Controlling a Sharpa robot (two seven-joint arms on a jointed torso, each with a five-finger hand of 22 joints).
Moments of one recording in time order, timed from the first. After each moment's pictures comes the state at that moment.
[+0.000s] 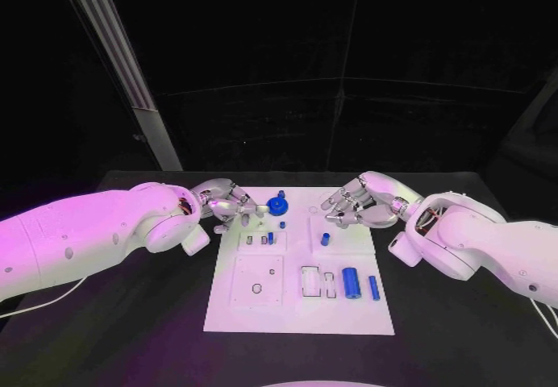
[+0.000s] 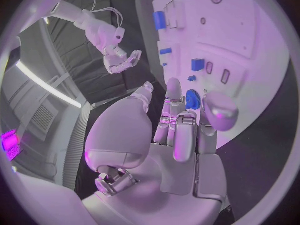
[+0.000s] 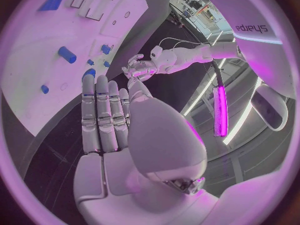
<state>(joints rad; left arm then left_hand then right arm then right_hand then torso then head) 1.32 -0.82 -0.18 1.44 -0.56 -0.06 -0.10 1.15 -0.05 0.08 0.20 0.12 1.03 0.10 0.28 0.16 1.20 0.02 0.71 0.59 1.47 -0.05 1.56 1.31 0.11 1.43 0.05 1.19 0.97 1.14 -0.96 0.04 1.70 -0.94 -0.26 0.10 1.58 -0.03 -0.02 0.27 0.29 1.05 0.16 0.07 0.07 1.21 0.10 0.16 0.18 1.26 0.04 0.23 0.29 0.17 1.00 0.15 0.60 0.41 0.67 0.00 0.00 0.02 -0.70</state>
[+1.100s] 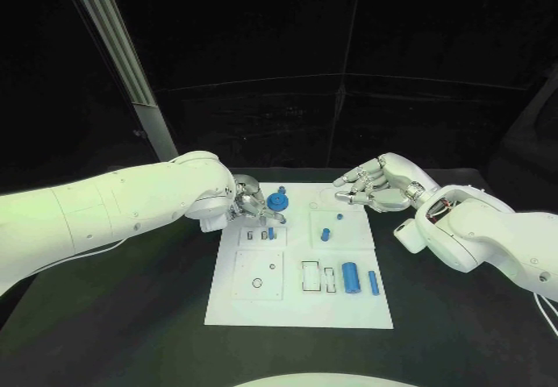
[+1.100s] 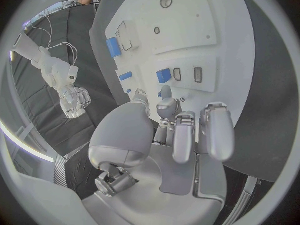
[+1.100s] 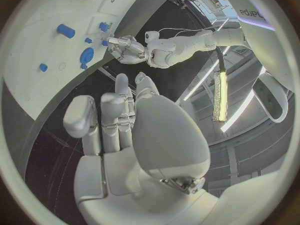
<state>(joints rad) 1.38 -0.58 -0.18 1.26 -0.86 0.17 -0.48 1.11 0.05 -0.18 0.29 0.05 0.89 0.05 0.70 0.45 1.25 -0.02 1.15 0.99 1.46 -0.08 1.57 1.31 0.08 1.46 0.03 1.39 1.24 1.14 -0.97 0.04 1.69 -0.84 -0.39 0.16 1.50 -0.07 -0.14 0.27 0.37 1.11 0.12 0.07 0.07 1.31 0.03 0.36 0.45 1.46 -0.05 0.99 0.87 0.11 1.34 0.07 1.28 1.13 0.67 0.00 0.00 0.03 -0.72</state>
